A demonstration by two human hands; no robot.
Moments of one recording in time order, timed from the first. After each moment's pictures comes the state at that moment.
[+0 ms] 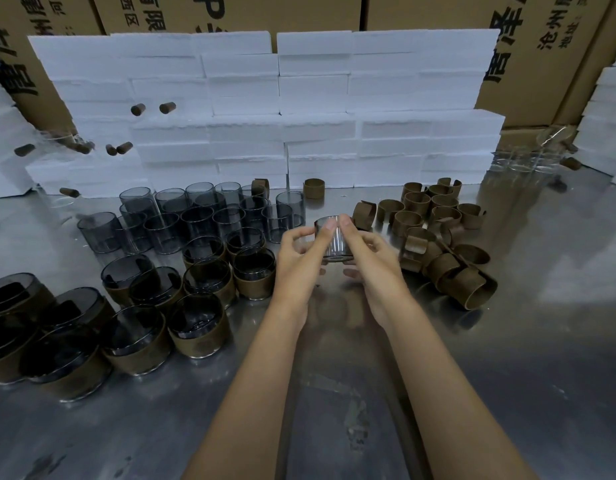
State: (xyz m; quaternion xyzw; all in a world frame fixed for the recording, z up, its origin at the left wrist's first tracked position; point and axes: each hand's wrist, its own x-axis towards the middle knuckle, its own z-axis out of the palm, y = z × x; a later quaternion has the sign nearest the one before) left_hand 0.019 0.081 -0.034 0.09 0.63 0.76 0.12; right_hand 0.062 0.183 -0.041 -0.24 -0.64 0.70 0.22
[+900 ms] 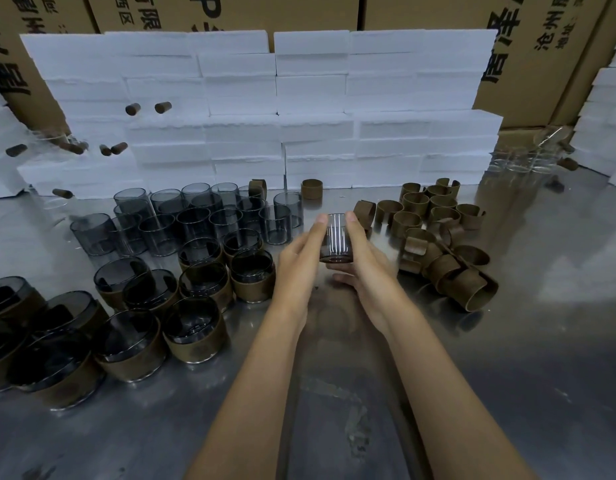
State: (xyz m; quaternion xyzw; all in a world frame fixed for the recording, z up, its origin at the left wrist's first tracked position) left_hand 0.021 0.080 -0.030 0.15 0.63 0.74 0.15; right_hand 0.062 0.181 -0.039 -0.21 -0.64 0.72 0.17
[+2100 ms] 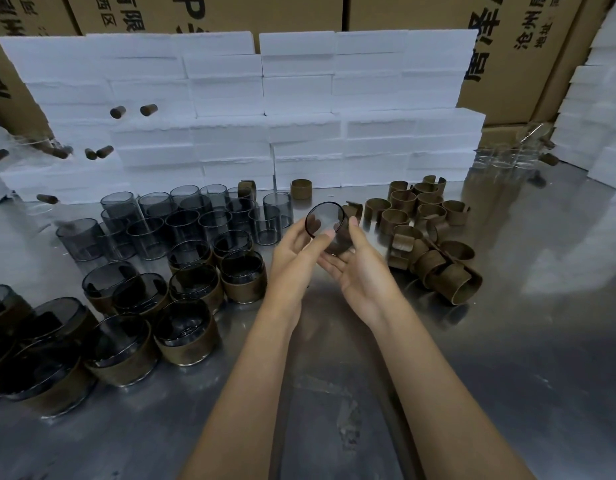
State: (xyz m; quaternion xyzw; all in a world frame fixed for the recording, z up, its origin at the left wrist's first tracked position) left_hand 0.024 0.080 -0.026 0.18 0.62 0.75 0.14; right_hand 0.067 0.178 -0.030 -0.14 -0.40 0.89 0.18
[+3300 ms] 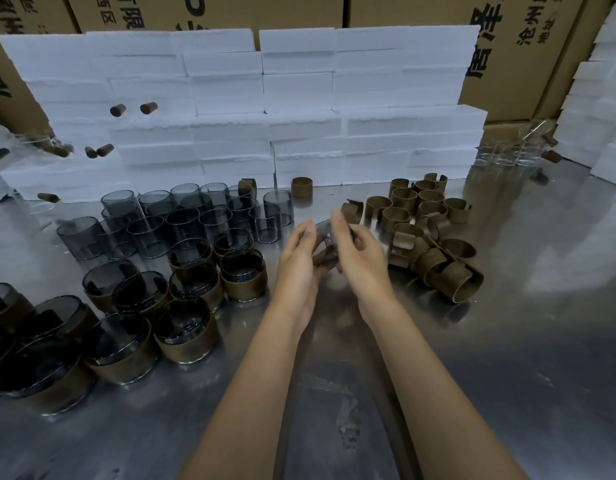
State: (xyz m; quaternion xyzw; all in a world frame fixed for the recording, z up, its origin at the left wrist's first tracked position) left_hand 0.019 0.096 -0.042 0.11 0.51 0.83 0.20; right_hand 0.062 0.177 -0.040 -0.22 -0.67 0.65 0.28
